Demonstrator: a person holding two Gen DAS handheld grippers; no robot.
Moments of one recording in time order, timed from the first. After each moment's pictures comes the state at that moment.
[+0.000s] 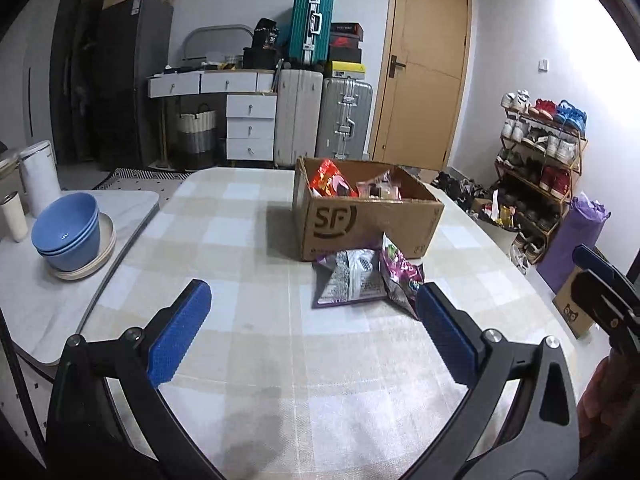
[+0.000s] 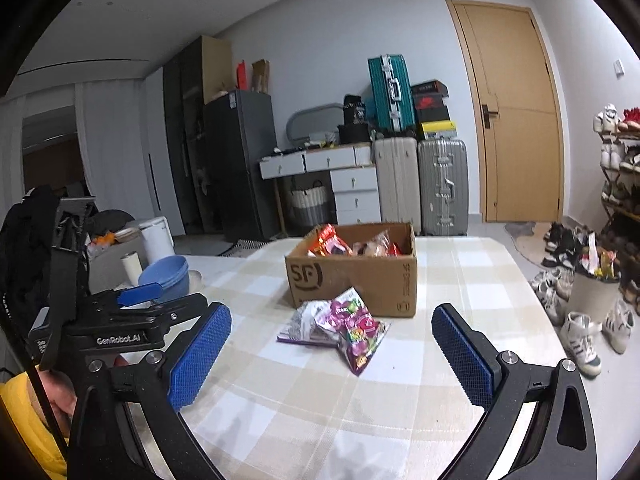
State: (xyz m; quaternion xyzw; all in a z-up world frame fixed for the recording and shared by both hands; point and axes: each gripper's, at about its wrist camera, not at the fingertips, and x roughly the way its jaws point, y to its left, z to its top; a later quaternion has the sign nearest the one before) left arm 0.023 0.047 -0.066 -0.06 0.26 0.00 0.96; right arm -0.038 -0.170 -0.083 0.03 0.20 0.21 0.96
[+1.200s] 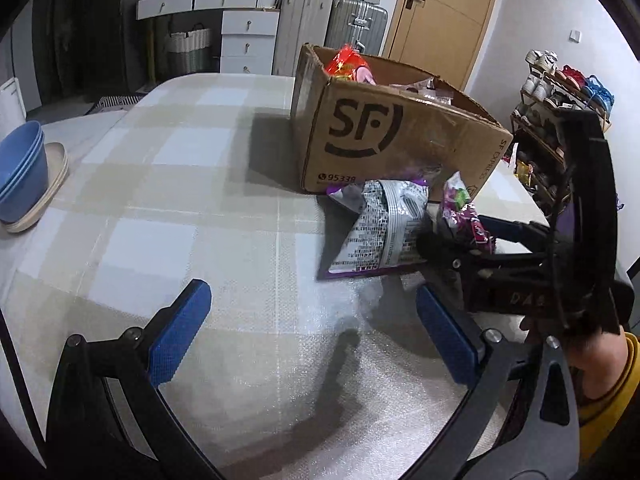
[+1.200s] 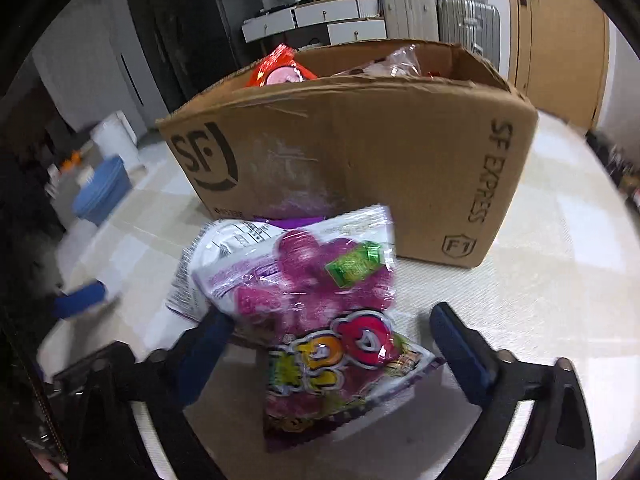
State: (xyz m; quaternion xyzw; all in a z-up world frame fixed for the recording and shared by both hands) left arm 0.175 0.040 -0.171 -0.10 0.40 -0.01 0.91; right arm 0.195 -0.113 -0.216 0.01 0.45 0.23 0.86
